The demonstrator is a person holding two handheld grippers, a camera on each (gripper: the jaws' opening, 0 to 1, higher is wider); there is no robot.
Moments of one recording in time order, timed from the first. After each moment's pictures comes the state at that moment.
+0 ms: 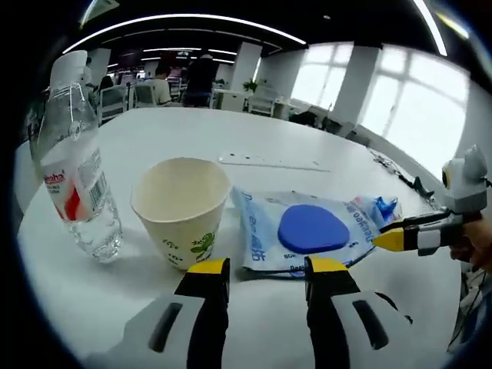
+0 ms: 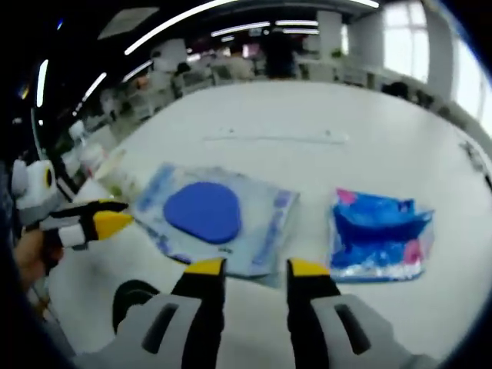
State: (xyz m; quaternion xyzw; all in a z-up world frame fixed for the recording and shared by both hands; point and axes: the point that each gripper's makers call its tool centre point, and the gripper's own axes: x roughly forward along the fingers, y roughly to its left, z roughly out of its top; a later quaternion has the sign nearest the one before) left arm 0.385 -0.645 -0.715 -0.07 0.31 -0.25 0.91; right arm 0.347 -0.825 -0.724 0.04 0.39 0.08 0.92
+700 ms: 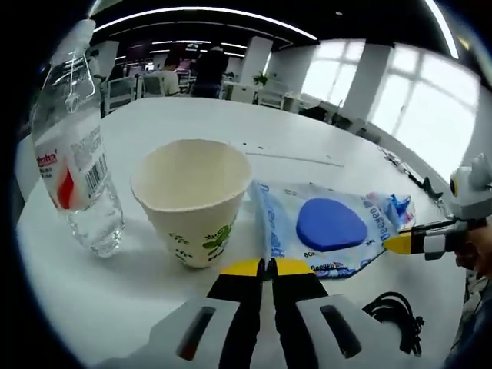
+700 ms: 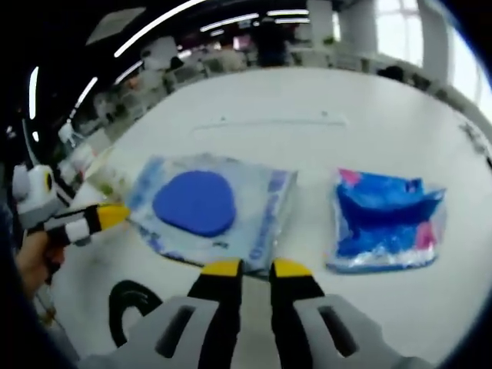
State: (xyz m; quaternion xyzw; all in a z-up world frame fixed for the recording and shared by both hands) left arm 0.389 -0.637 -0.733 -0.07 0.33 -0.24 0.91; right arm 0.345 -0.824 -0.742 0.06 0.41 0.07 0.90
